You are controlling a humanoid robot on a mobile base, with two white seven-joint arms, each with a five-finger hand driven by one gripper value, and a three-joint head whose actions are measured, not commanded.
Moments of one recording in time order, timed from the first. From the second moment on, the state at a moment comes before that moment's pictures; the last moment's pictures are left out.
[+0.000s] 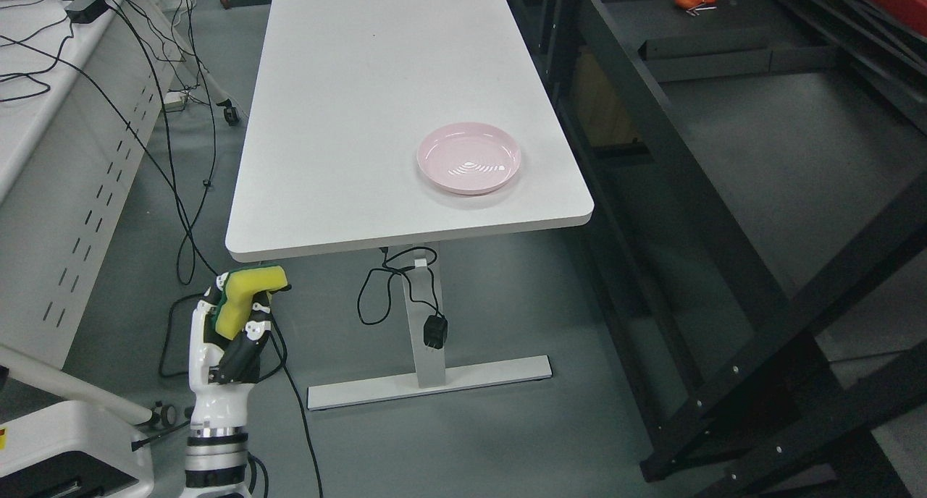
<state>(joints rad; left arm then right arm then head) -0.01 0.00 0.03 -1.48 0.59 -0.54 -0.29 -0.07 0.00 -0.21 0.00 -0.11 0.08 -0.04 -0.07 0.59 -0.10</state>
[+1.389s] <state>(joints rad) 0.00 0.00 0.00 -1.50 0.24 -0.57 -0.27 -0.07 0.00 -0.21 0.00 -0.11 0.08 -0.04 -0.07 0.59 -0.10</state>
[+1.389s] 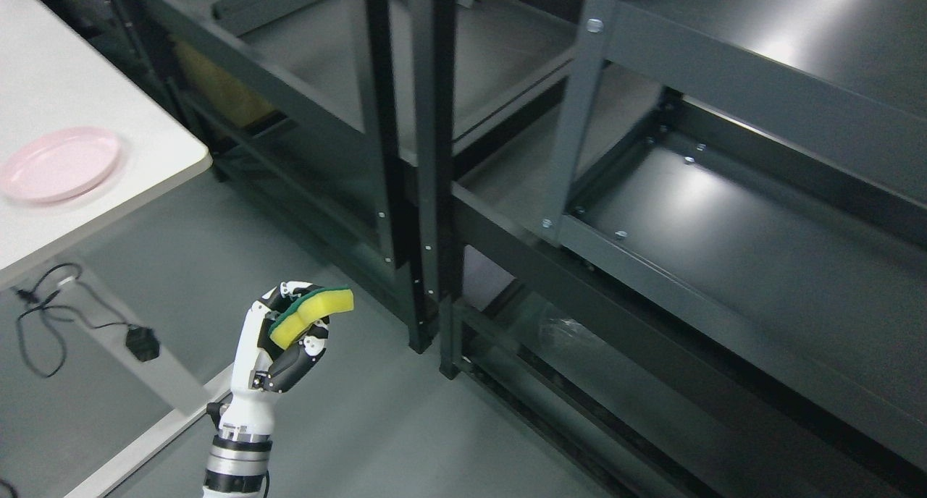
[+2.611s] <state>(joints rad) -0.23 0.00 -0.36 -1.52 -0.07 -0.72 -0.35 -0.07 0.00 -0.21 0.00 -0.11 0.08 -0.04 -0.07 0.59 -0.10</state>
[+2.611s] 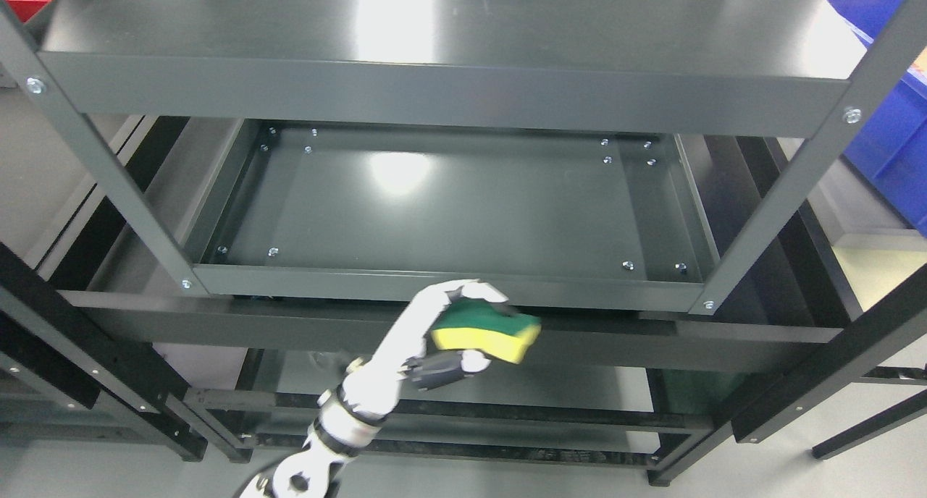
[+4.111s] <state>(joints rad) -0.65 0.01 -0.29 -1.73 -0.32 -0.79 -0.49 -0.07 0.00 -0.21 0.00 -0.11 0.08 -0.04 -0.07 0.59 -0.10</state>
